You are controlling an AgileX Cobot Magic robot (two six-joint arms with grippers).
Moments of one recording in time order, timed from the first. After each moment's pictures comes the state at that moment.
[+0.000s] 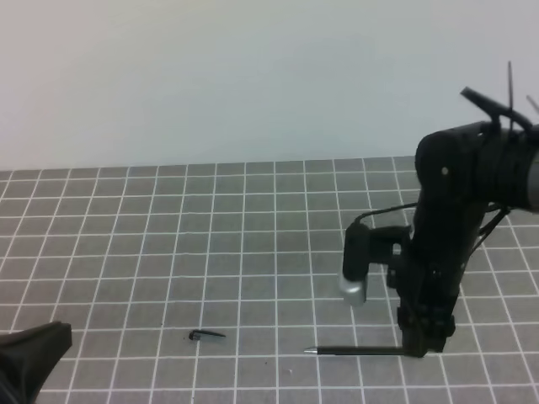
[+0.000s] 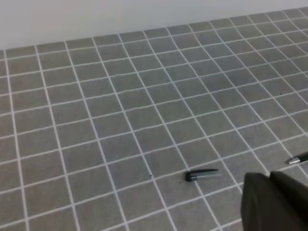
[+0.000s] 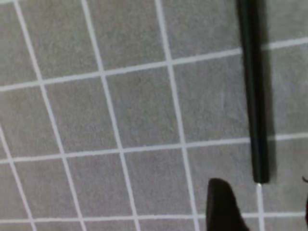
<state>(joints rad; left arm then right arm) -0.09 0.53 -0.39 -0.84 0.53 0.74 0.49 1.93 -1.42 0.14 1.08 -1.01</state>
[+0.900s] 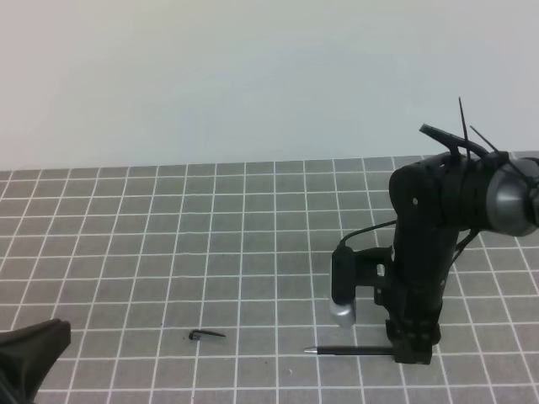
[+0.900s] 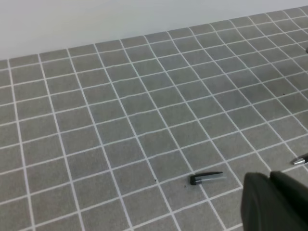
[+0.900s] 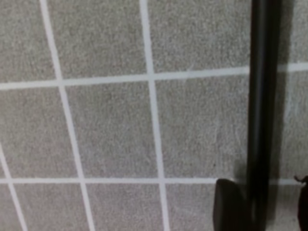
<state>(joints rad) -0.09 0.53 -0.39 -0.85 0.51 0.78 0.52 2.03 -1.42 0.08 0.99 -1.05</state>
